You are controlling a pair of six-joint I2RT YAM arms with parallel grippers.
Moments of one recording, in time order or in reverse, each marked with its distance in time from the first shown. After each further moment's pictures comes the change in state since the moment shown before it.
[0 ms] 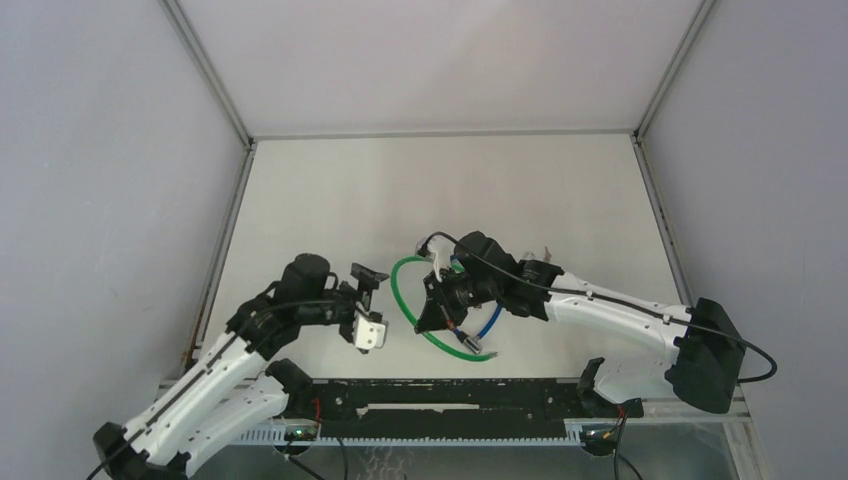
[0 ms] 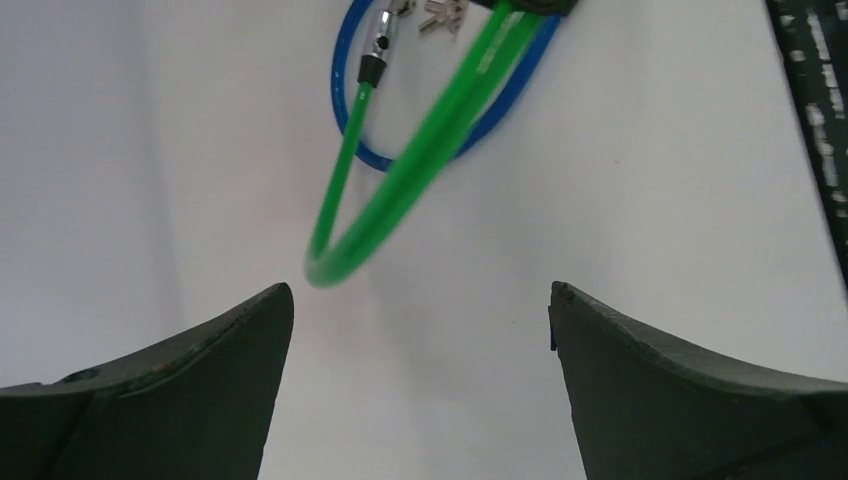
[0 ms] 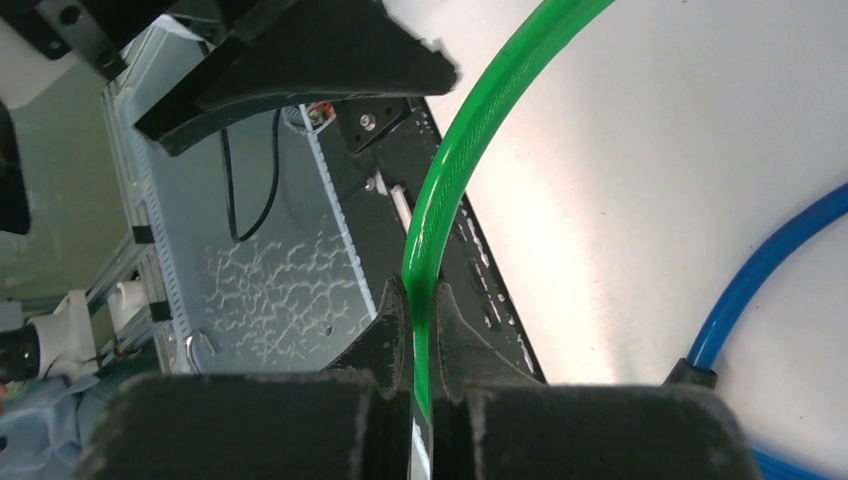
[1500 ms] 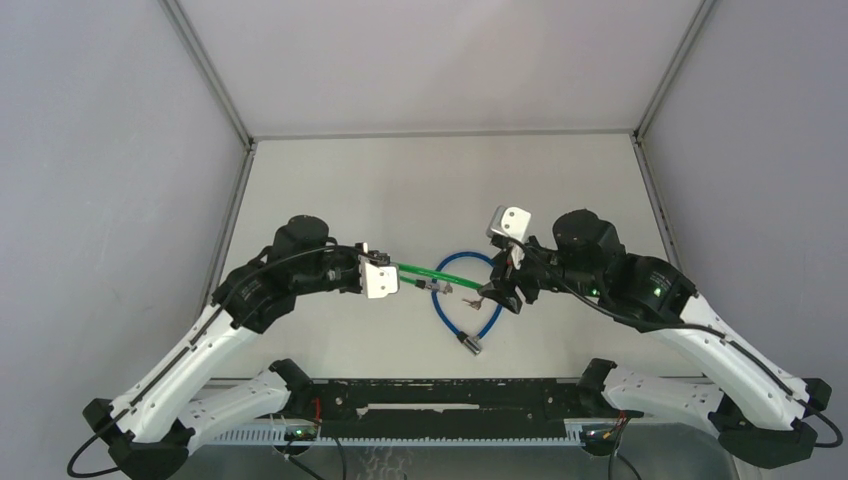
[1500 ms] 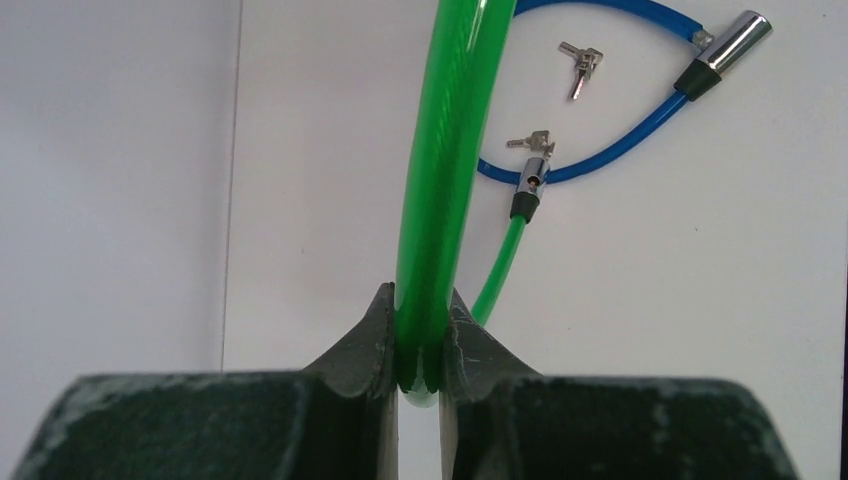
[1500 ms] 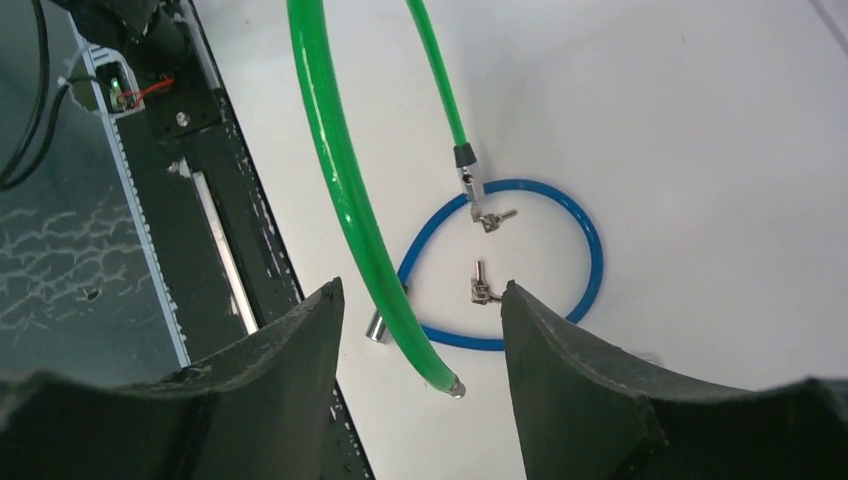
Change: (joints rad) left arm -0.087 0.224 0.409 -0.047 -0.201 -0.287; right arm -0.124 -0.381 0.309 -0.529 0.263 -0.584
